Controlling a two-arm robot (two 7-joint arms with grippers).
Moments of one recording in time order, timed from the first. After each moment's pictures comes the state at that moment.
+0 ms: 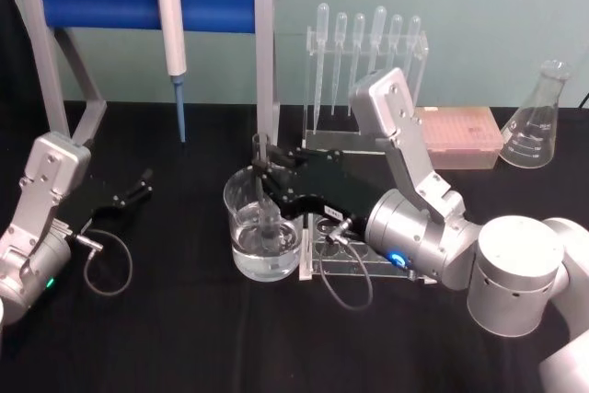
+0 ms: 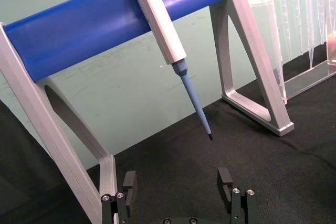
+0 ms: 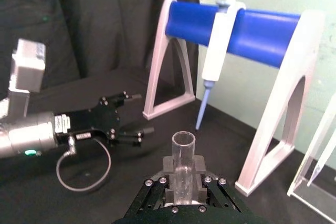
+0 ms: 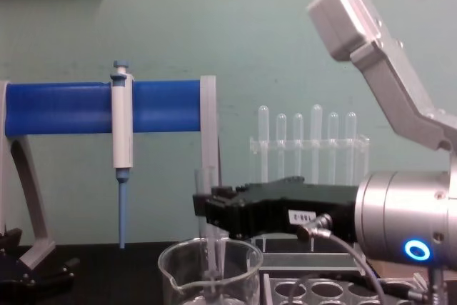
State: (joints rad) left arm -0.20 0.60 0.45 -1.41 -0.25 -0.12 0.03; right arm 0.28 0.30 -0.50 -1.67 0.28 0.29 0.35
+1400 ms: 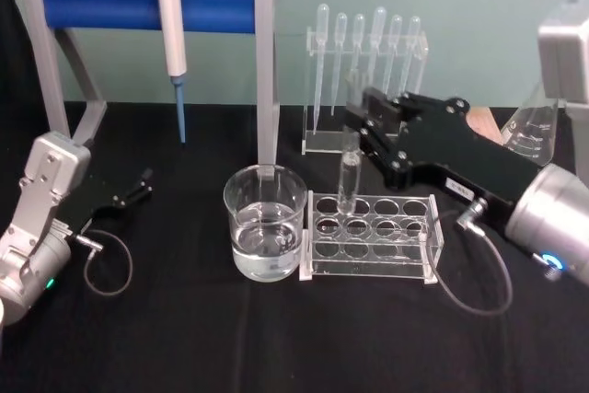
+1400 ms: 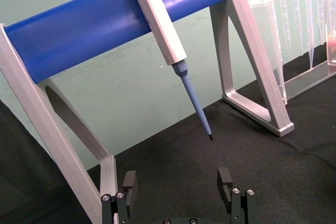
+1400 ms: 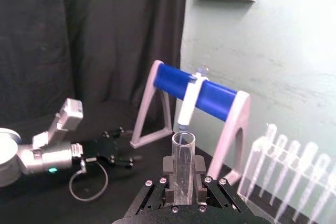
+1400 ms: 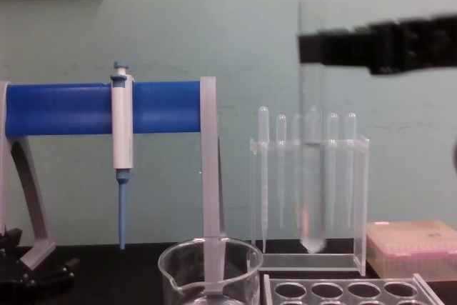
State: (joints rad) left arm -0.20 0.60 0.45 -1.41 -0.25 -0.12 0.03; right arm 0.07 0.55 -0.27 -2.17 0.41 0.38 0.30
